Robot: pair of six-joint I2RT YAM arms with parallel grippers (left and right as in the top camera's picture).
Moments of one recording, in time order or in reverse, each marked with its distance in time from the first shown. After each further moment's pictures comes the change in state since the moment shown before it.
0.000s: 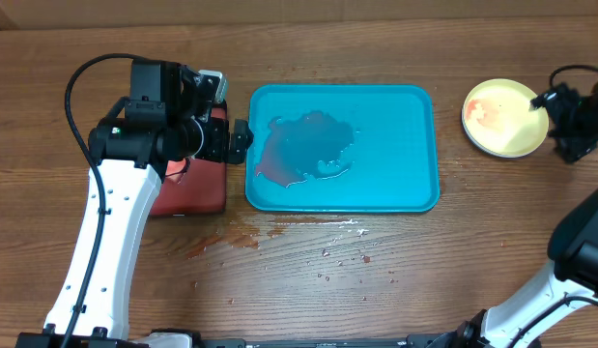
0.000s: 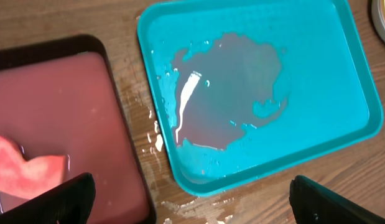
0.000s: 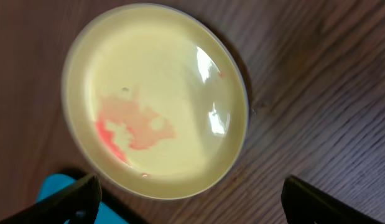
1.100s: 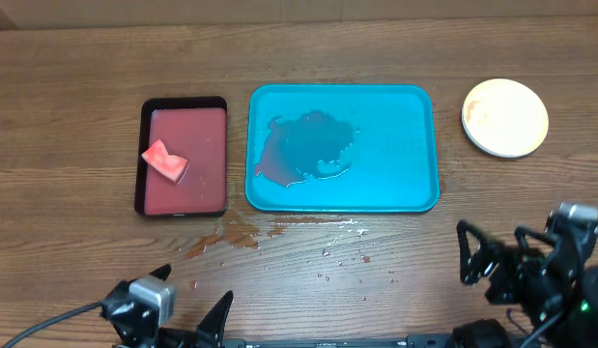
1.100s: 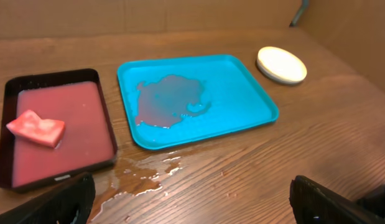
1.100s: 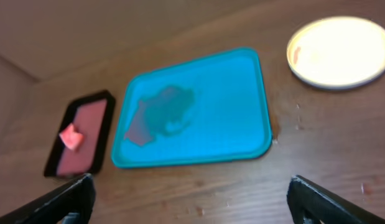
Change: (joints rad) left arm -0.079 -1.225 -0.354 -0.257 0.014 -0.158; right arm 0.713 -1.482 -0.563 -0.194 0.134 -0.152
